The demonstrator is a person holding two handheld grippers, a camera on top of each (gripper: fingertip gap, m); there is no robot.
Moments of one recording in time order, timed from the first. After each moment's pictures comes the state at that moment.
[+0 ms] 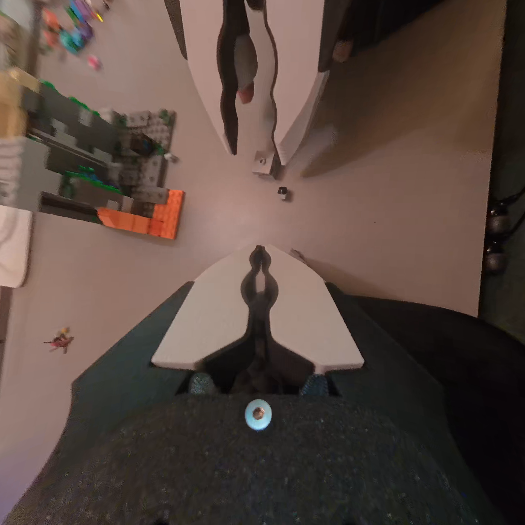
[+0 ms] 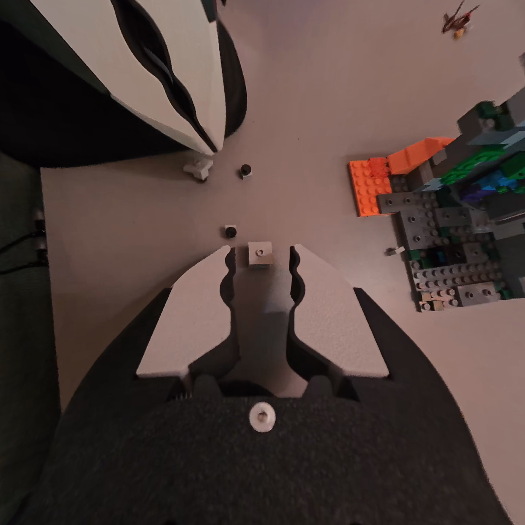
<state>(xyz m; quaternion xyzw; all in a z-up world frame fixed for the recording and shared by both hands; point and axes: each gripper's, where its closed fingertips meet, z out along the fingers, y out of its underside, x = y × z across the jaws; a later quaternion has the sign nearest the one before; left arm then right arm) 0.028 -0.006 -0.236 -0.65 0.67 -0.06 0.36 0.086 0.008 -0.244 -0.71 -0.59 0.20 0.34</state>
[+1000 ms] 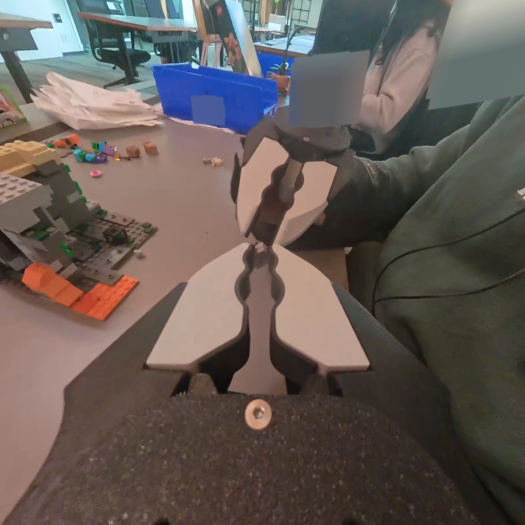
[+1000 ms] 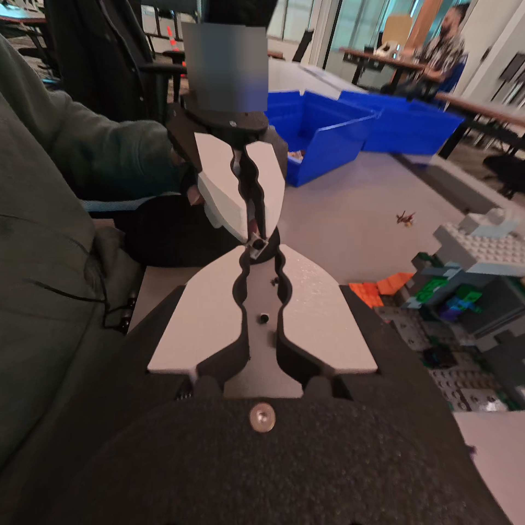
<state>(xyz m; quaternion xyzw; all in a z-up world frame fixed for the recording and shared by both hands) 0.068 -0.027 -0.167 -0.63 0.48 -0.43 0.44 0.065 -0.024 -0.166 -0.56 -0.54 0.37 0.51</state>
